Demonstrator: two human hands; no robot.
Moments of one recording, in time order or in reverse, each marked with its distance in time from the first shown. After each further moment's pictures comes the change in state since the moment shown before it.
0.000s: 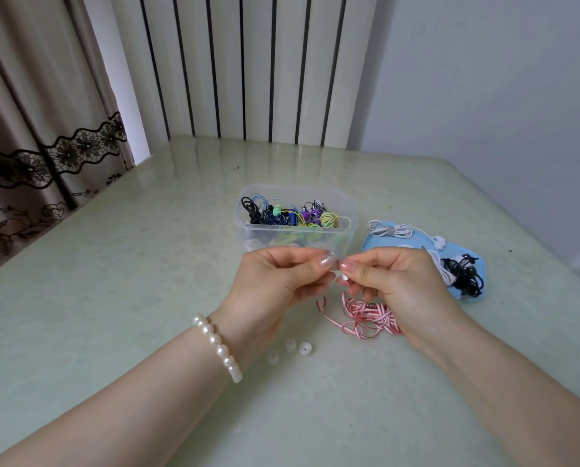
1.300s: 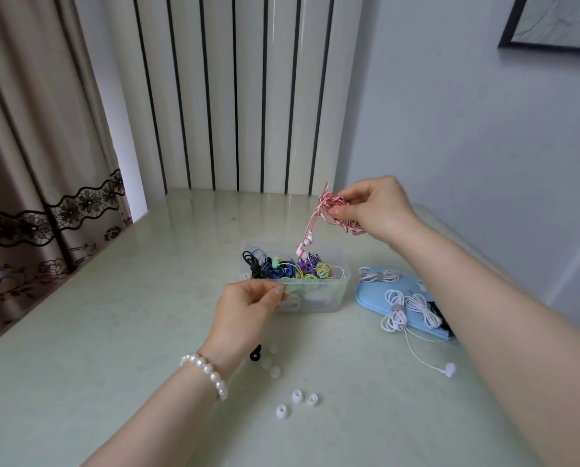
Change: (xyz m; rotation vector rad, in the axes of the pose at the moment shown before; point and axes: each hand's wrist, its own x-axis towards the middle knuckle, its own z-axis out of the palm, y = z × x) left_hand 0.036 0.007 -0.042 0.490 0.210 0.288; right_hand 0.106 -0.089 -0.006 -0.443 0.159 -0.249
